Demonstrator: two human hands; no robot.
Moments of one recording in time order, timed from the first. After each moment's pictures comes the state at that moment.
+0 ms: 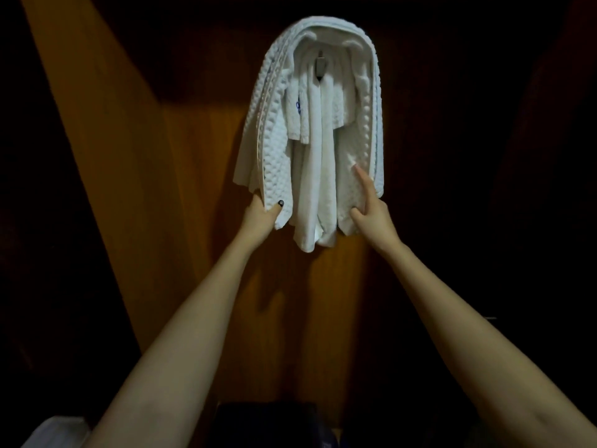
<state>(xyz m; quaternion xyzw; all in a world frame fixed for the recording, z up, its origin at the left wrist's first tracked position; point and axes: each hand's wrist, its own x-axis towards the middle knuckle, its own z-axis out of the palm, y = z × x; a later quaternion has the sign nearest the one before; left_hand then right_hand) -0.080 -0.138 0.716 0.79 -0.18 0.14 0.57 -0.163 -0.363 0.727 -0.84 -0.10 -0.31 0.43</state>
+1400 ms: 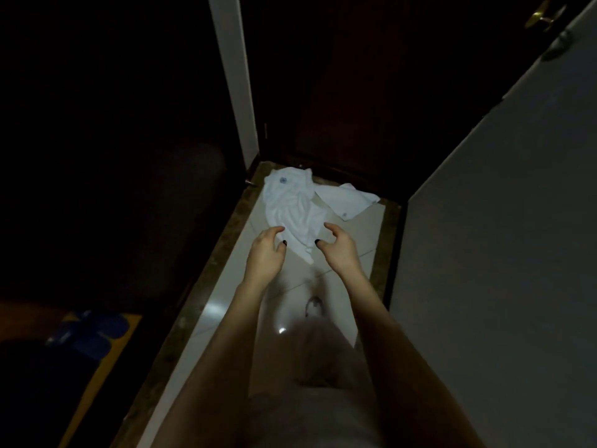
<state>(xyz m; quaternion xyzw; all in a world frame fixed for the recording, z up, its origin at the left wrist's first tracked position) -0.733 -0.569 0.331 0.71 -0.54 -0.35 0.27 -0.895 -0.596 0.342 -0.53 0.69 -0.22 0.45</state>
